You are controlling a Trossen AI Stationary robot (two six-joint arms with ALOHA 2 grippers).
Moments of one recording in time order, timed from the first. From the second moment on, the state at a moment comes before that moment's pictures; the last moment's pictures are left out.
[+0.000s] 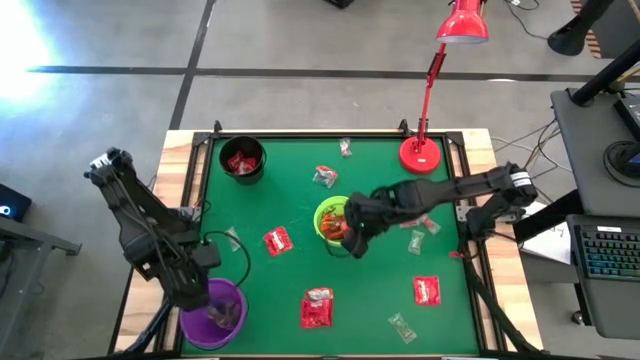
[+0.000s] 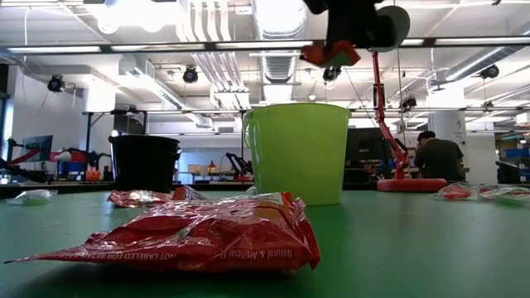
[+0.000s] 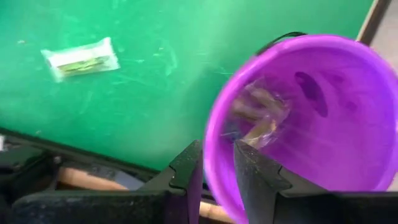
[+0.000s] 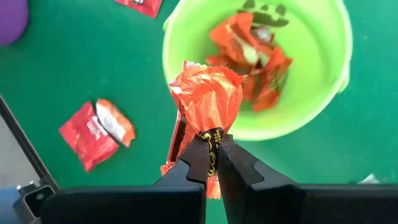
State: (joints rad) left arm -0.91 1.20 1.18 -1.34 -0.10 -1.27; right arm 0.14 1.67 1.57 -1.05 0.03 0.80
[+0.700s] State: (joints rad) left arm -0.76 1.07 1.18 -1.43 -0.33 -1.20; right arm -0.04 1.68 1.57 -1.02 -0.03 0.48
